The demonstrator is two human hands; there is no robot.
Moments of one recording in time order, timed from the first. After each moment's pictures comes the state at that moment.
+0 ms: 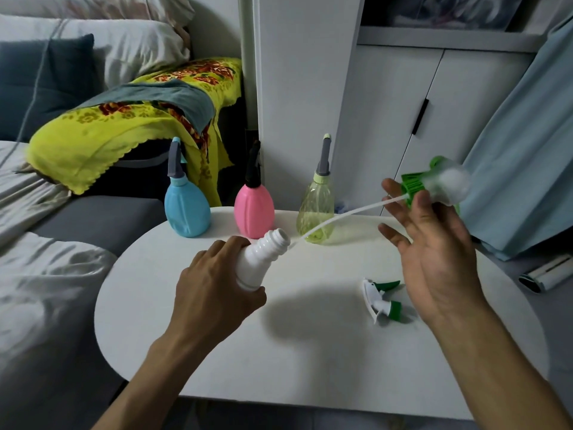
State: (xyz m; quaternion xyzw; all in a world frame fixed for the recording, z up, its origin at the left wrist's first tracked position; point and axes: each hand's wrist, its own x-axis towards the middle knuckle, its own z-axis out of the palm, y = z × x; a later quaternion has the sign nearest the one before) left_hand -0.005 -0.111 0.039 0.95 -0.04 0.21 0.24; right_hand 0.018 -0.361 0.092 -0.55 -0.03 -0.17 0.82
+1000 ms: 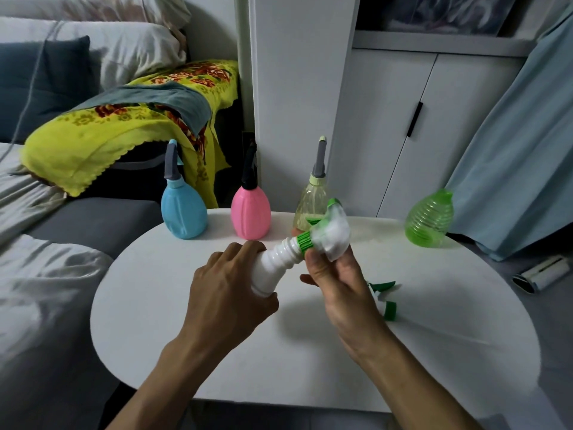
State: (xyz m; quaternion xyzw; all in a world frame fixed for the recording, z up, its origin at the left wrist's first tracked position) left_hand -0.008 -0.132 0.044 0.95 -0.09 0.20 0.23; right_hand 0.003 -0.298 0.034 -0.66 -0.11 -0.05 0.74
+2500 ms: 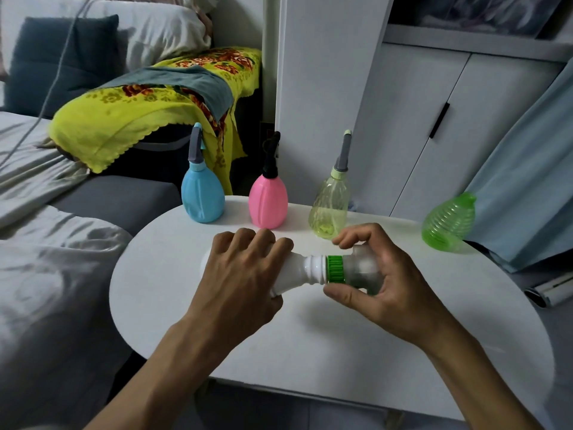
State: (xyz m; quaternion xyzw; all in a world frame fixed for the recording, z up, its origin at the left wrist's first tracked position) left_hand -0.021 -0.120 0.057 0.96 -0.17 0.20 0.03; right_hand -0.001 -0.344 0.063 -0.84 -0.28 -0.10 0.45
